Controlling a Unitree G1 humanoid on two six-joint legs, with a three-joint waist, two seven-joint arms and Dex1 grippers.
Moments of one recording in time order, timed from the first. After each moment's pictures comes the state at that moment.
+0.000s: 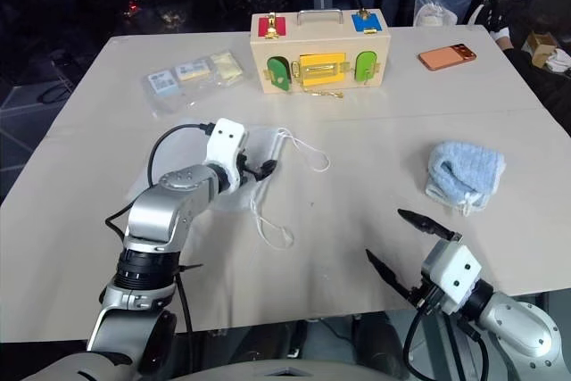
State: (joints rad) left arm -0.48 0.33 0.00 -0.17 -0.15 0.99 -0.32; right arm 0.51 -0.53 -0.10 -0.63 0.23 -0.07 0.69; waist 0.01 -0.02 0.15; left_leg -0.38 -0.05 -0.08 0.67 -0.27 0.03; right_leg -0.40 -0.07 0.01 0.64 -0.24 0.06
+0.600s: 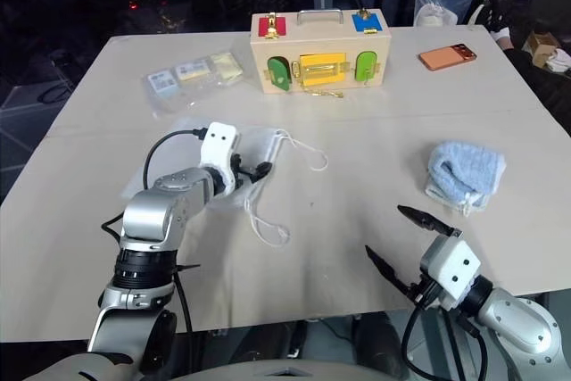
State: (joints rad) left arm -0.48 0.35 0.02 -0.13 -0.15 1.01 -0.30; right arm 0.50 -0.54 -0.10 -0.67 0.23 -0.02 0.67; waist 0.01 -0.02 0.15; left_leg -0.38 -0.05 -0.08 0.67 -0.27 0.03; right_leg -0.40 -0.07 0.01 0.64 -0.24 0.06
